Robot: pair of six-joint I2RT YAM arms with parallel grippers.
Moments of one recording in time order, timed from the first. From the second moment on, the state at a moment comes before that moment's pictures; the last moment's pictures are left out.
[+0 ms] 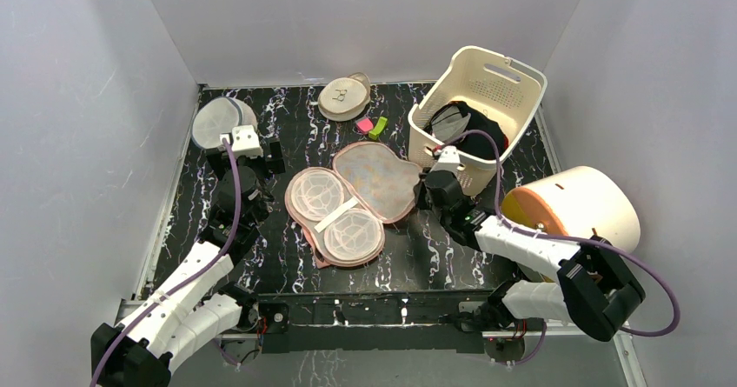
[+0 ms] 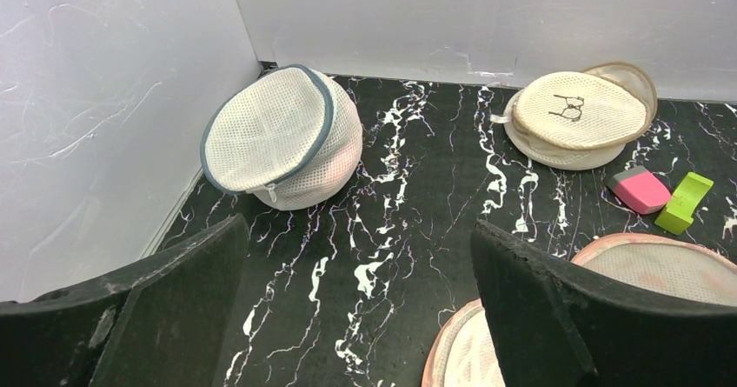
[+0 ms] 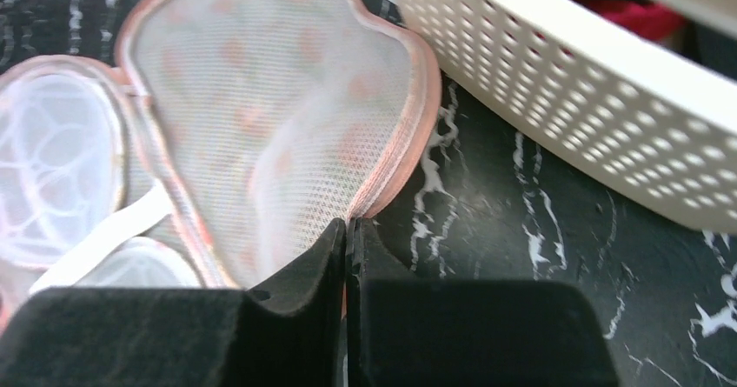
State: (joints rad) left arm -0.47 0.82 0.60 0.18 -0.72 0.07; right arm 0.67 1.22 0.54 0.15 0.39 0.52
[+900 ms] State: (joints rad) left arm -0.47 0.83 0.60 0.20 -0.75 0.12; right arm 1.36 1.58 1.02 -0.01 0.45 0.05
